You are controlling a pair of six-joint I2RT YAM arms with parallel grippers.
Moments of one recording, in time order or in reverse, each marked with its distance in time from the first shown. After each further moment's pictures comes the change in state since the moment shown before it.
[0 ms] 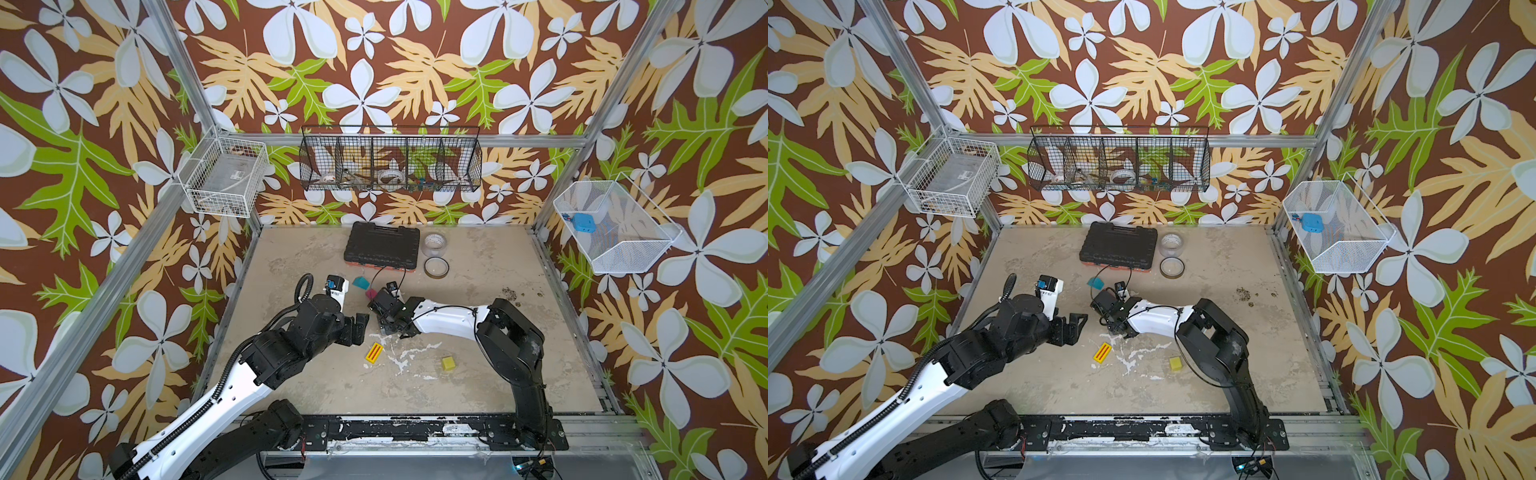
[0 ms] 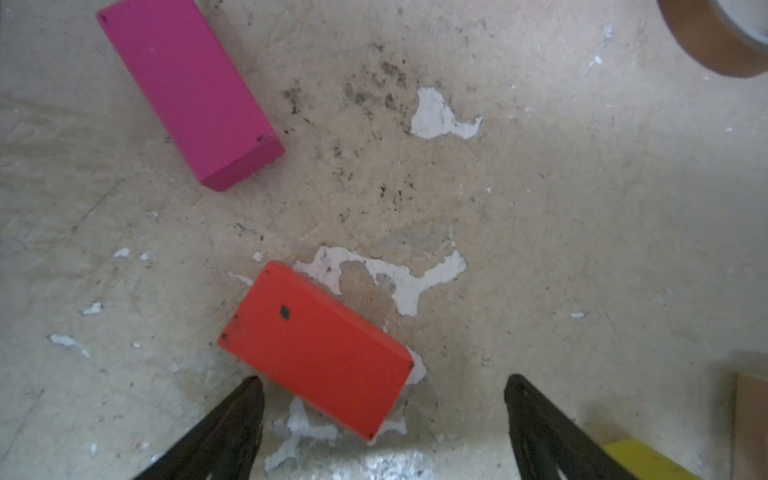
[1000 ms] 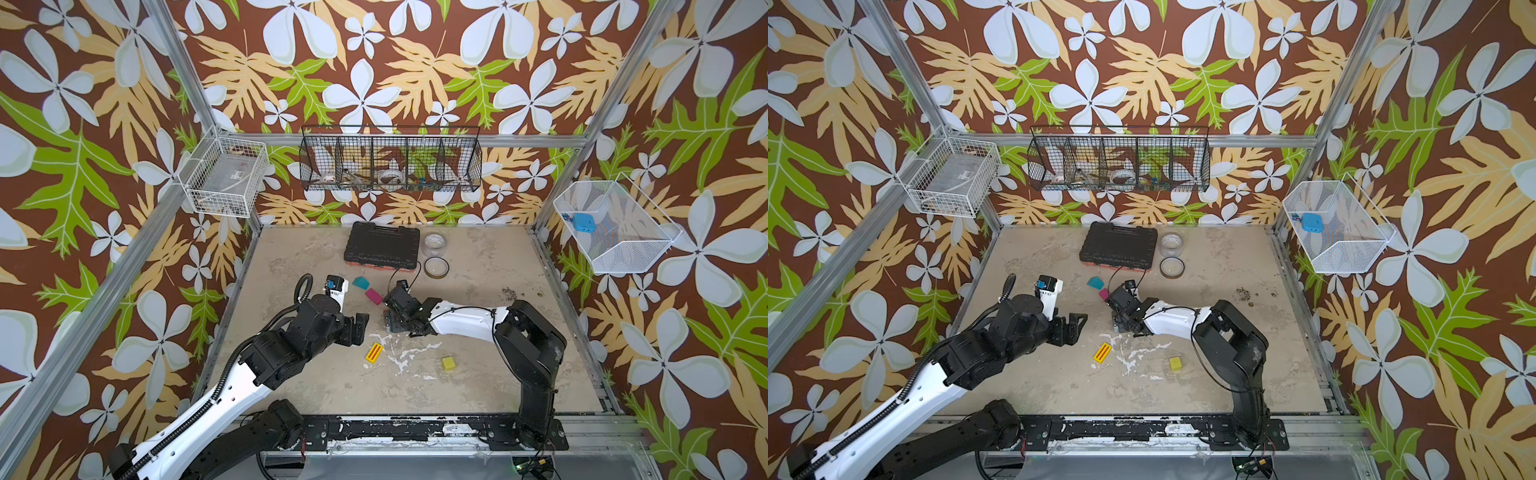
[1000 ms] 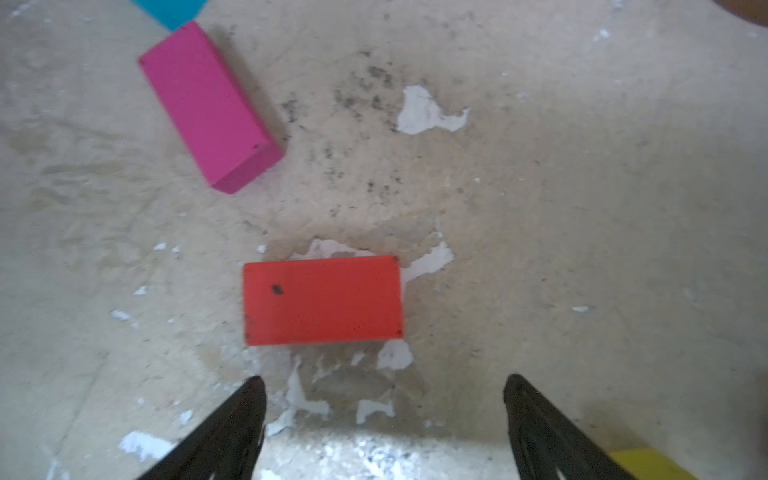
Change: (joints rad) left arm 0.000 -0.005 0.000 0.000 0.000 0.000; right arm -0.055 -0.112 -0.153 0.174 -0.160 -0.020
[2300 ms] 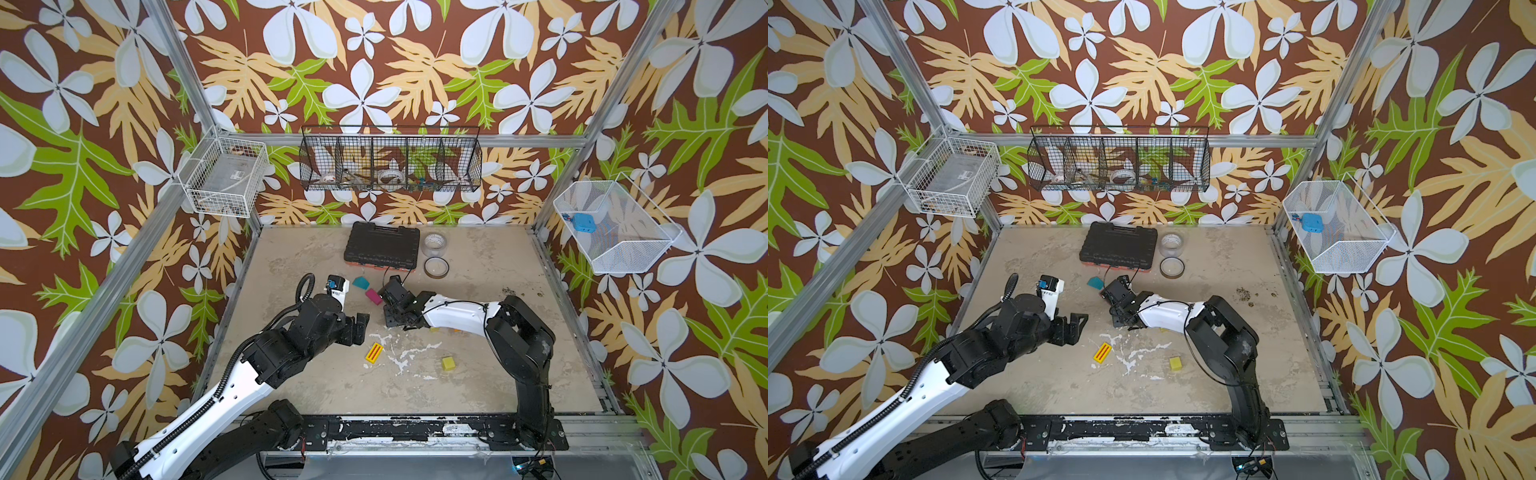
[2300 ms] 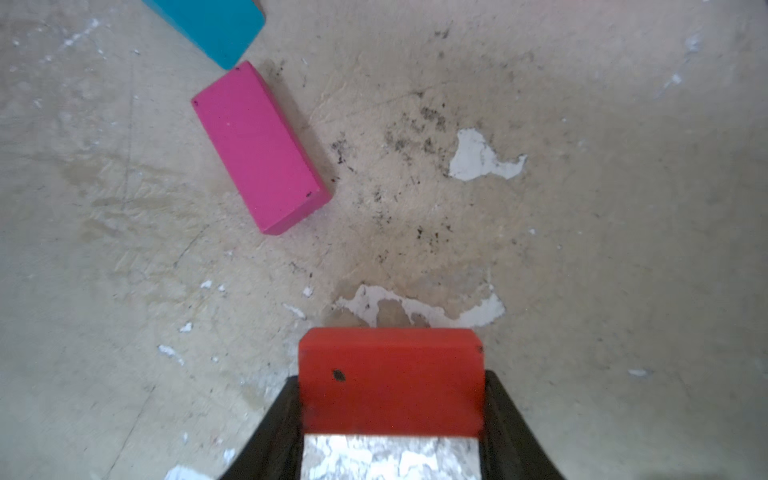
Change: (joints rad) left arm 0.000 0.013 0.000 0.000 -0.004 0.000; right arm -0.018 0.040 0.099 -0.045 -0.034 -0.026
